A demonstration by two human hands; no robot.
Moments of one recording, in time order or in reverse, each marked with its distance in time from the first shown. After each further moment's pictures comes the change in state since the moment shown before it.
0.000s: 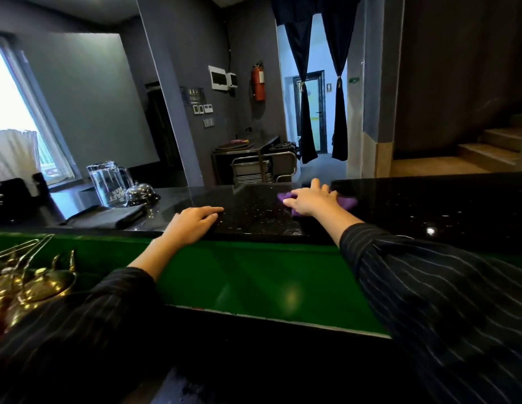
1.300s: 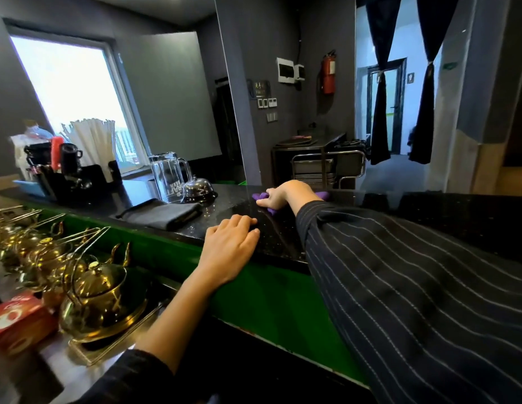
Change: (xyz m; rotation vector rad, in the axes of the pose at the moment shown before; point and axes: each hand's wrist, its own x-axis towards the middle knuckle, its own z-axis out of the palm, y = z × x) left_hand -0.005 -0.035 0.016 0.106 0.226 -0.096; right_hand 0.105 -0.206 0.026 -0.064 -0.353 -0.422
